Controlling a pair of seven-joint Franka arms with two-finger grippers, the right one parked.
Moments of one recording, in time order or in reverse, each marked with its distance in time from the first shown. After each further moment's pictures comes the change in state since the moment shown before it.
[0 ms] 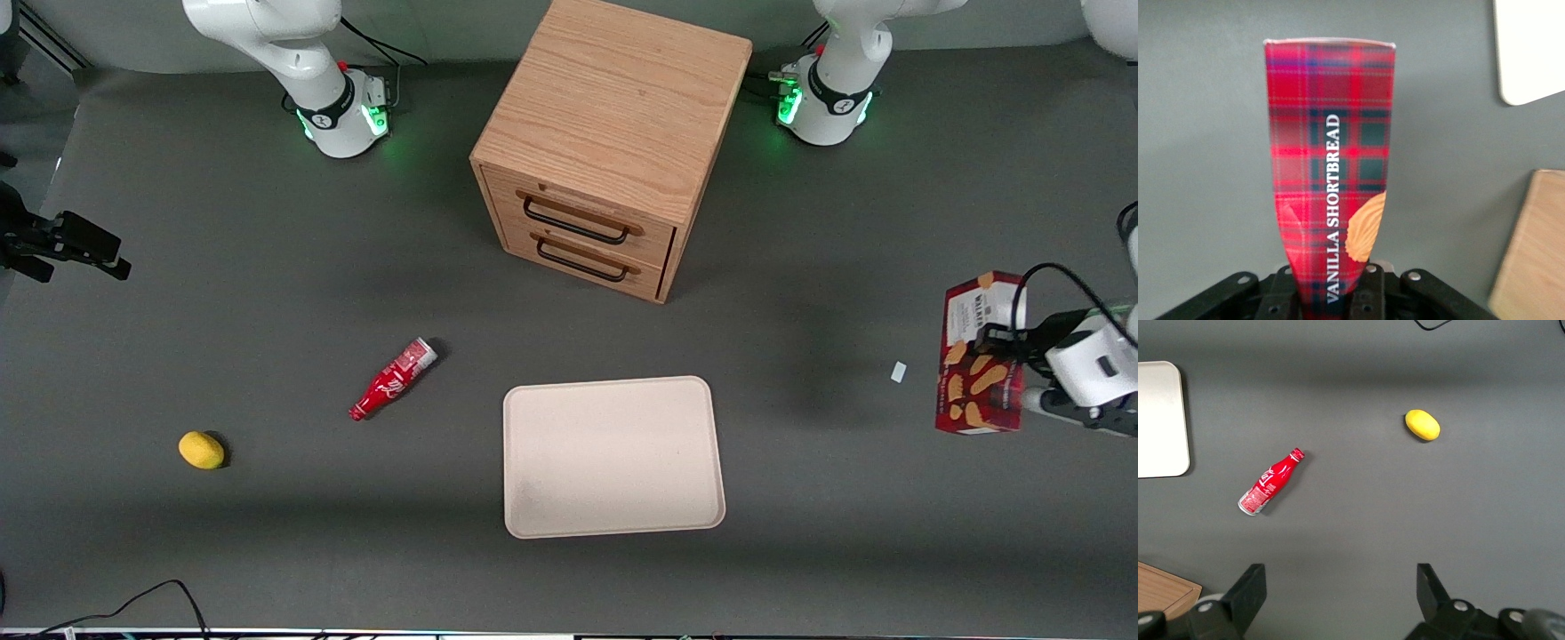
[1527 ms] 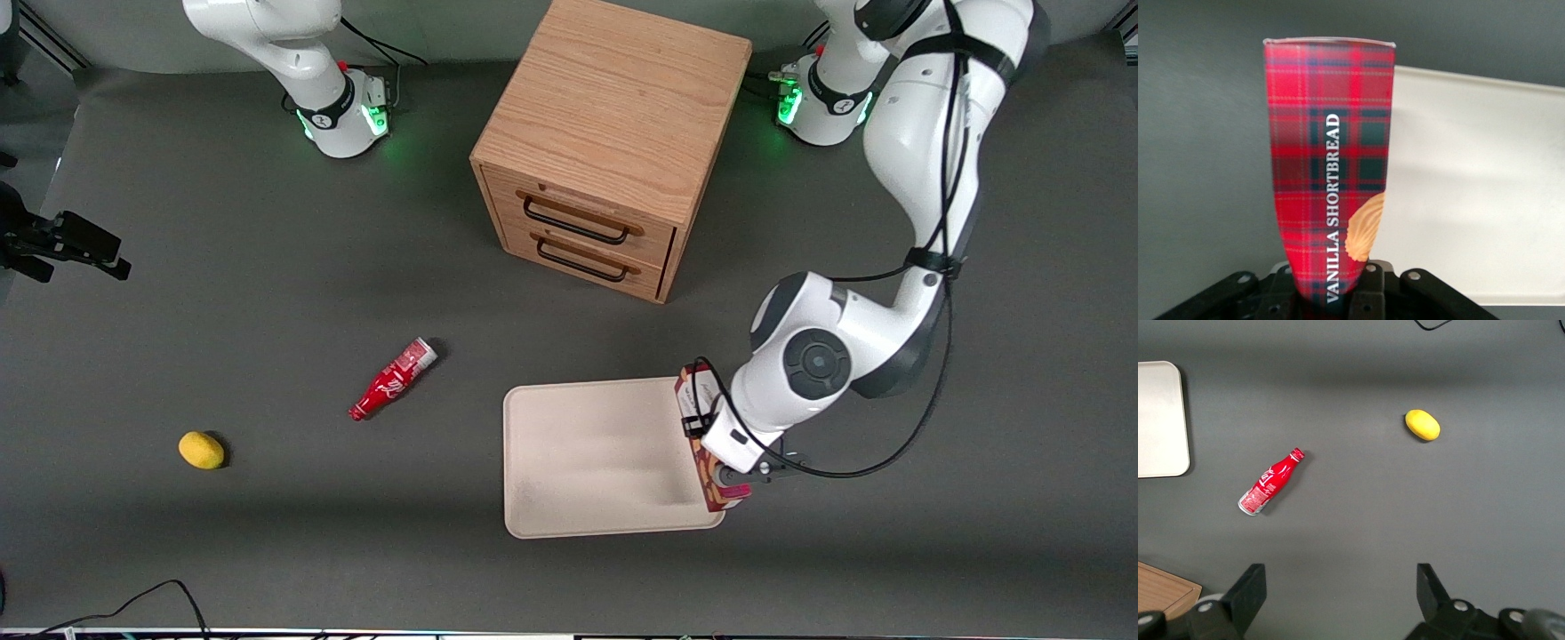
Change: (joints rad) arm -0.177 0.410 -0.440 0.071 0.331 0.623 -0.957
